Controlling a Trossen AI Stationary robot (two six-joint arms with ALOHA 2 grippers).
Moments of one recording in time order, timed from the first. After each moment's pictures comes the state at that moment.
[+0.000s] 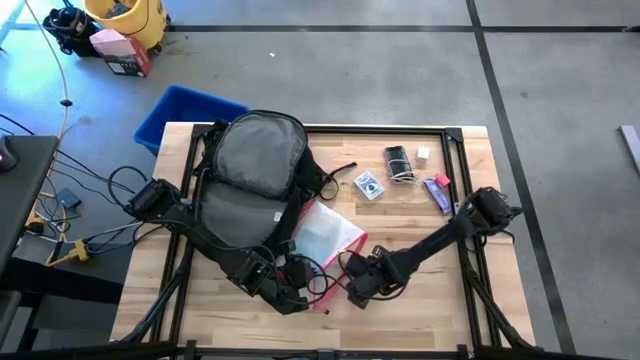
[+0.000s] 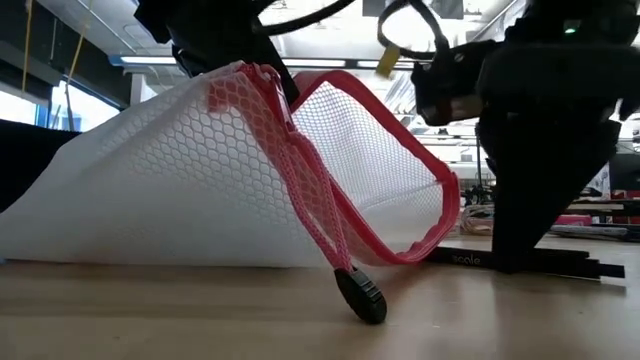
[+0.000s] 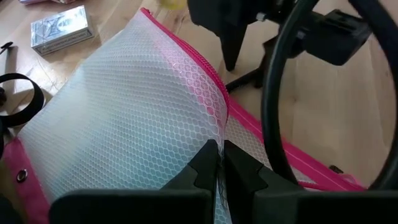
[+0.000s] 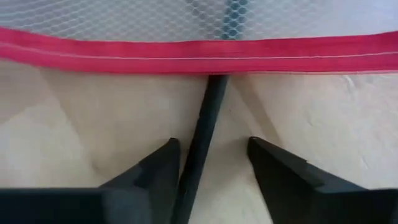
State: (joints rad) left arm -0.59 1.82 1.21 -0.32 -0.67 -0.57; right arm 0.51 1.99 1.22 -0.64 0.18 1.04
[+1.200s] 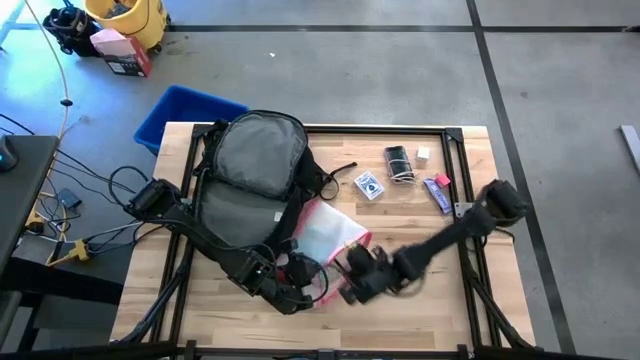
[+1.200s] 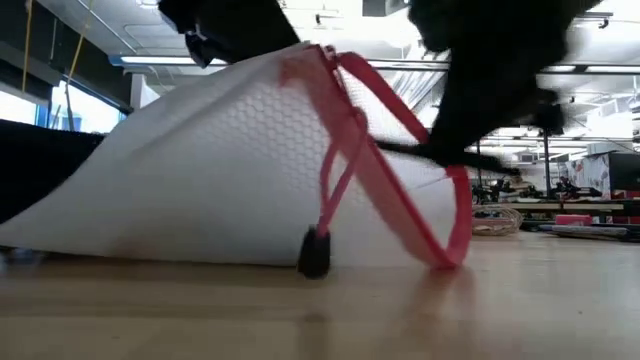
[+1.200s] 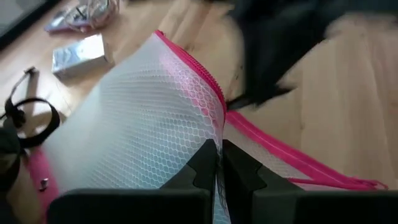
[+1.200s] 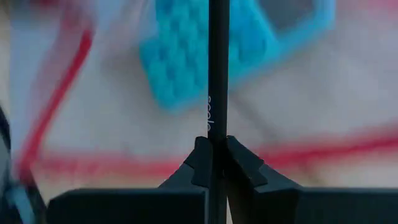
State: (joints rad) left arm -0.59 1.82 1.21 -0.22 -0.76 -0.51; right arm 0.48 1.84 1.21 -0.44 0.34 1.21
